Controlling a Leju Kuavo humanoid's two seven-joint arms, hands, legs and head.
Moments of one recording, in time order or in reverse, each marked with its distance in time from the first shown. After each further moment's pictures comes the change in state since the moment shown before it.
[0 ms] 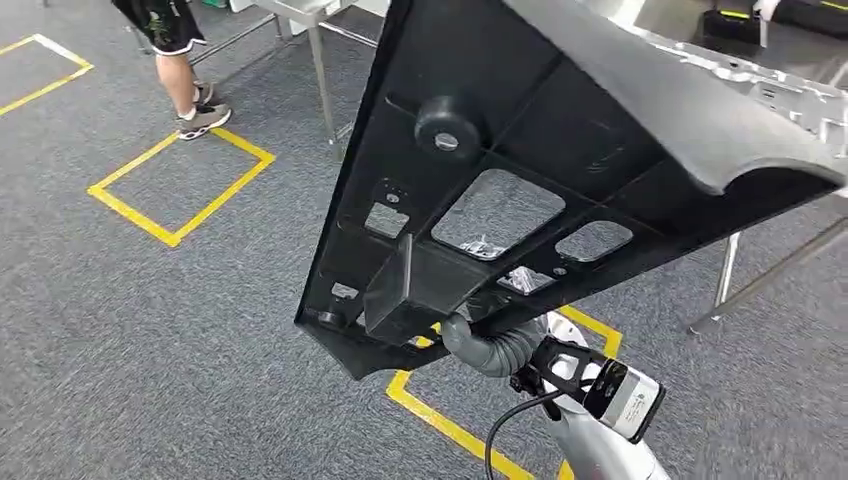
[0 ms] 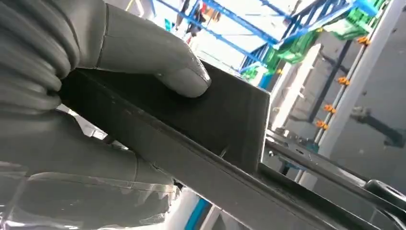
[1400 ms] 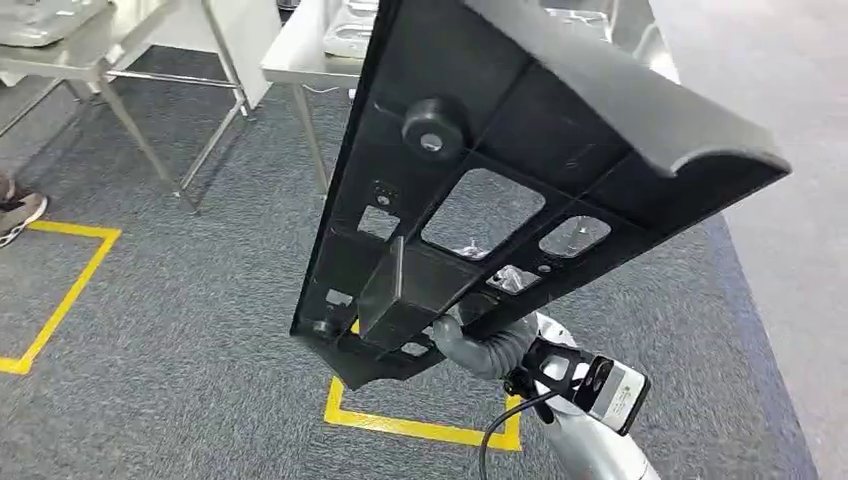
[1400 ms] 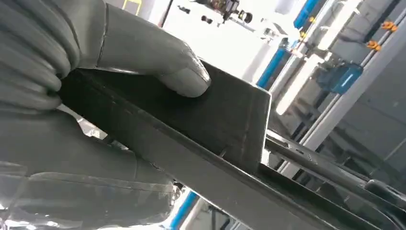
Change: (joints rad) left arm -0.001 0.044 0.042 -0.004 0.000 0.010 0.001; right arm 0.021 0.022 0.001 0.035 -0.005 0.023 0.001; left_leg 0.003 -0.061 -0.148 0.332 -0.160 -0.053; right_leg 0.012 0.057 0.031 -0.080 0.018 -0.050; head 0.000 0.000
